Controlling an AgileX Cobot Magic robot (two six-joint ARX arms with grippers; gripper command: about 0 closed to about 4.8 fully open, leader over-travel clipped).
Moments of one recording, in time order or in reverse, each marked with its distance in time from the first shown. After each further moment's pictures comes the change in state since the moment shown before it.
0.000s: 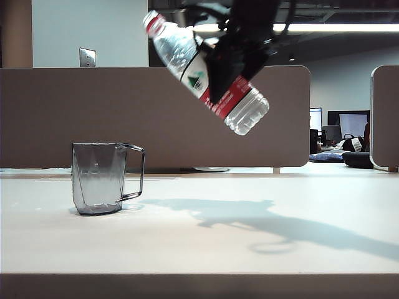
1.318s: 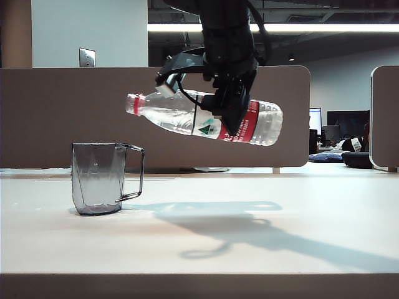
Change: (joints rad) left arm 0.000 -0.050 0.000 -0.192 -0.005 0.014; right arm 0.127 0.164 0.054 -0.105 0.457 -0.257
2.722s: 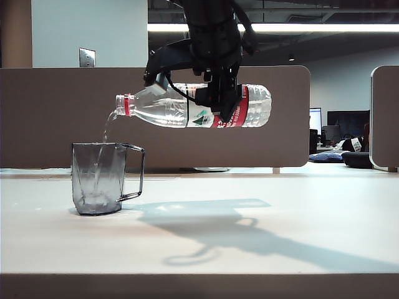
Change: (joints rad) left arm -0.001 -0.008 0.000 -0.005 0.000 0.000; right arm 0.043 0.006 0.000 0.114 0.132 -0.191
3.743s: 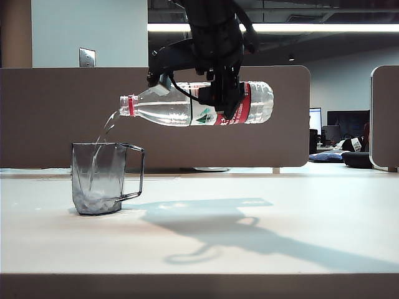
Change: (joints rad) left arm 0.000 0.000 0.000 0.000 0.003 0.000; right arm -0.007 0.000 0.000 0.018 0.026 -0.034
